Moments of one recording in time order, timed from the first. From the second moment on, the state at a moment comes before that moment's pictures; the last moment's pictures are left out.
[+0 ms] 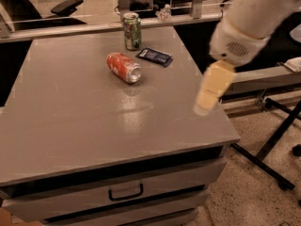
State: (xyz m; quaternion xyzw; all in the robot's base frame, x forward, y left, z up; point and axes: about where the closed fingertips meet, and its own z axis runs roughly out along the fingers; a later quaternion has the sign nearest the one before) arm 0.496 -0.133 0.936 -0.57 0.81 0.03 0.14
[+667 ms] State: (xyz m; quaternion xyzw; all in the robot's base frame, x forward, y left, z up) arm 0.568 -0.096 0.881 -0.52 0.84 0.05 0.17
